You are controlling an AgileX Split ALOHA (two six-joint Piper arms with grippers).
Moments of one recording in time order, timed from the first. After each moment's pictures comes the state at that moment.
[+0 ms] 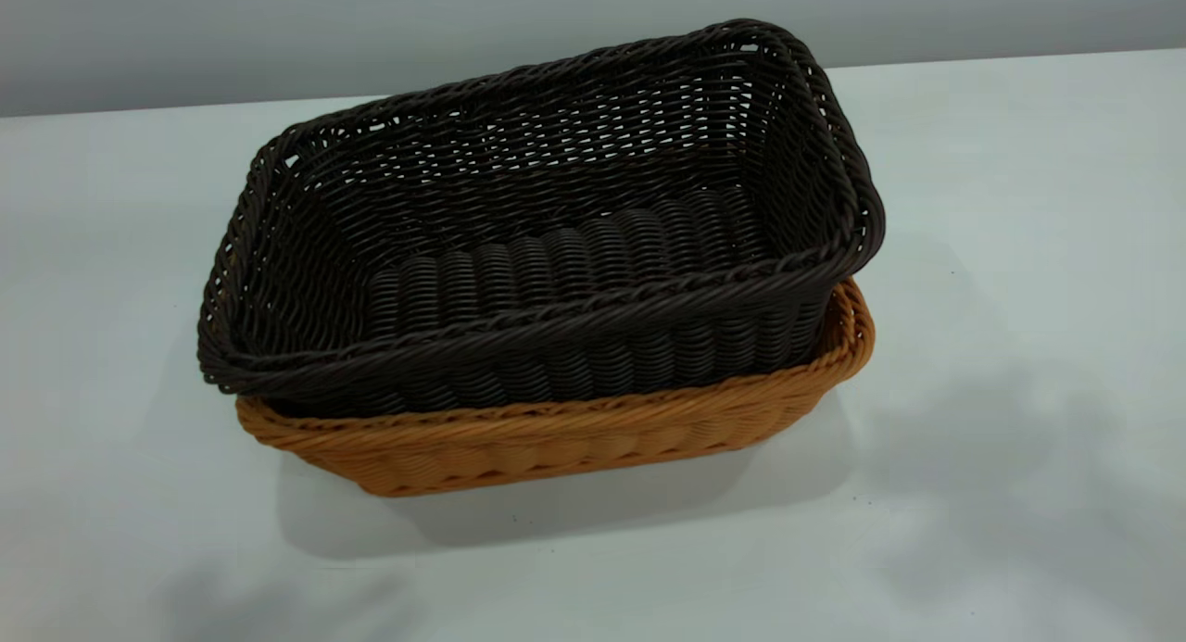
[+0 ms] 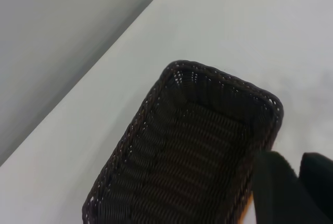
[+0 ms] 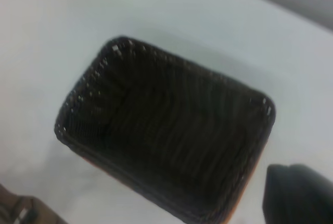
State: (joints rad) left arm -0.70 0.98 -1.28 -0.07 0.97 0.36; right arm 0.39 1.31 -1.65 0.23 1.23 -0.16
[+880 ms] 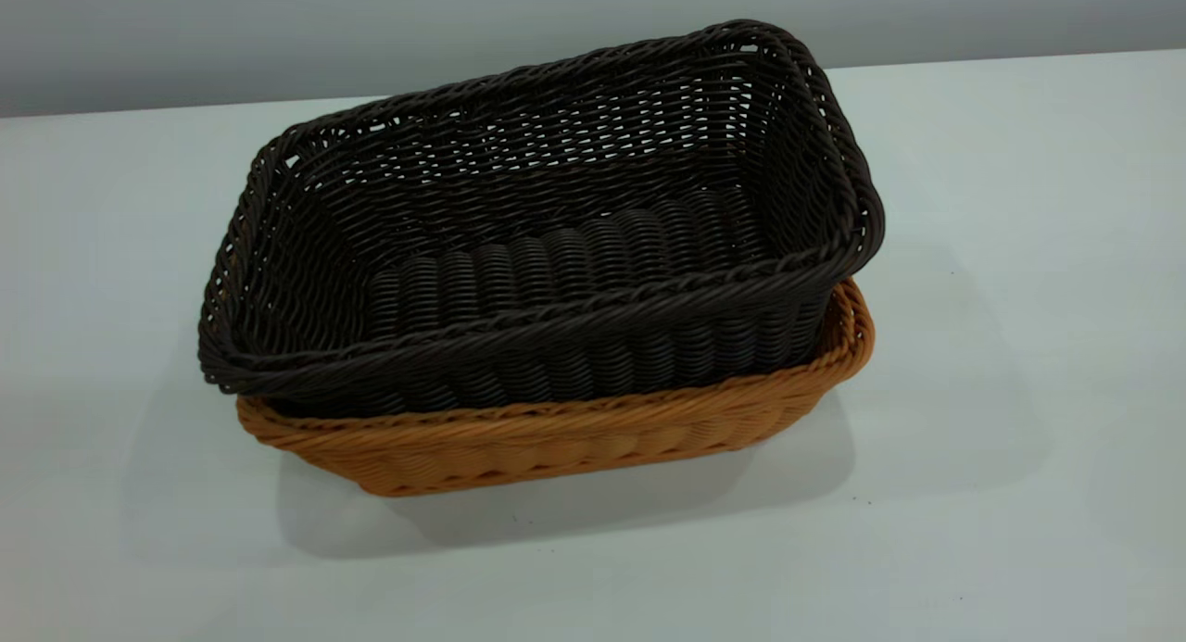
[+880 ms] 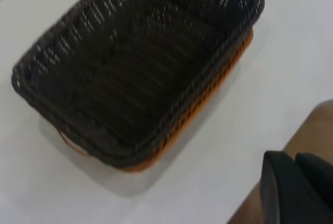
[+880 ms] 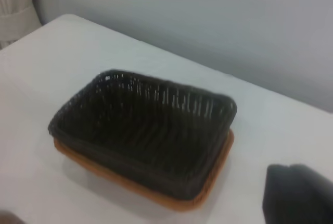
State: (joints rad) left arm -0.70 0.51 -0.65 -0.07 0.87 0.16; right arm 0.39 0.35 -0.81 0.17 0.95 -0.18
